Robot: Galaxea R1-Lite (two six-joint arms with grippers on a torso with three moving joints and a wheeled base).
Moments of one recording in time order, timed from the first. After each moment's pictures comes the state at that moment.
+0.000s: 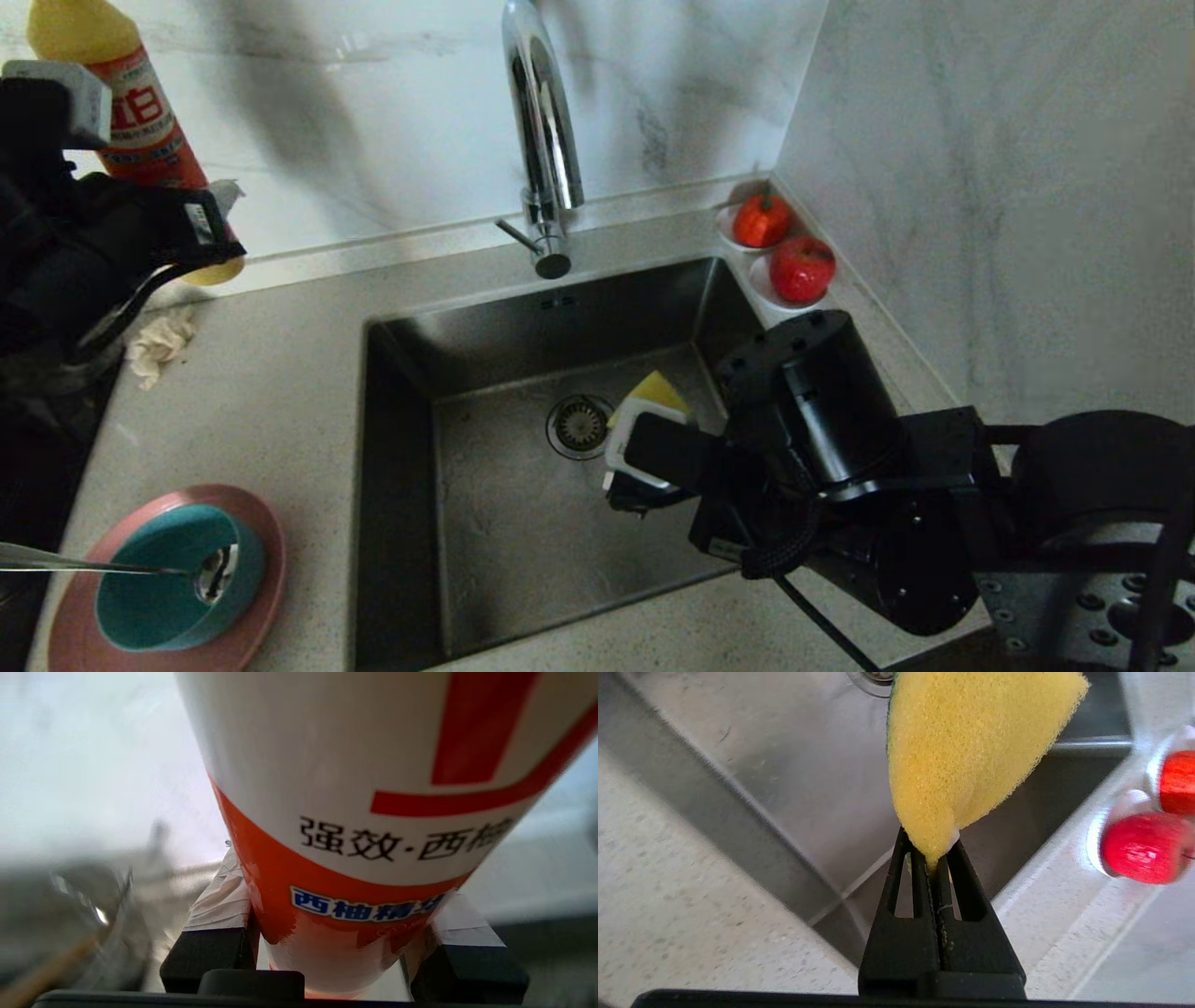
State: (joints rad) left arm 0.02 1.55 -0.98 -0.78 0.15 0.23; right arm 0.93 1.74 -1.16 -0.05 -0.55 -0.66
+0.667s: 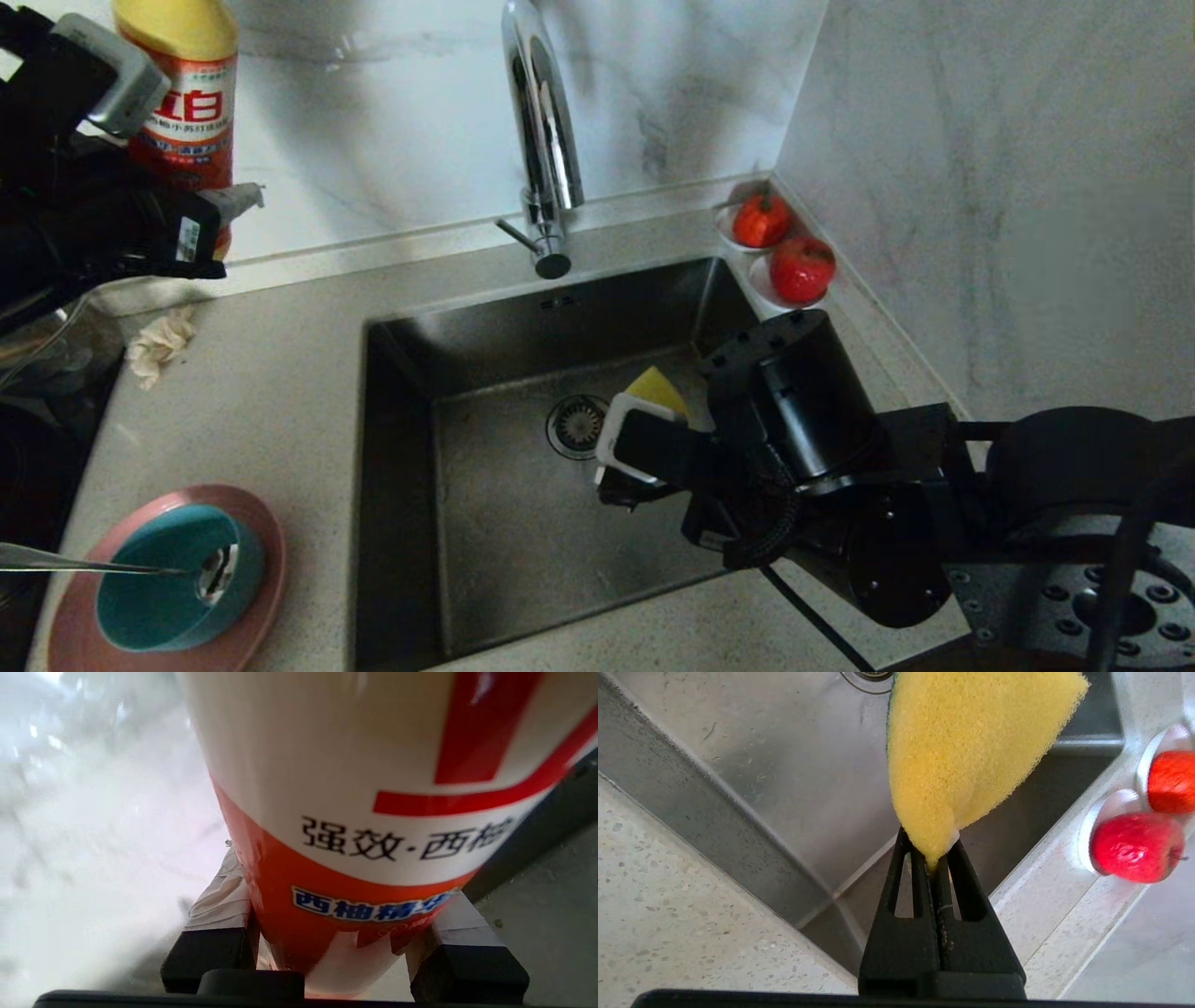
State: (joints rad) left arm -0.02 1.43 -1.08 -0.46 -0.02 0.66; right arm 0.93 1.77 -1.19 -0.05 -0.58 -0.68
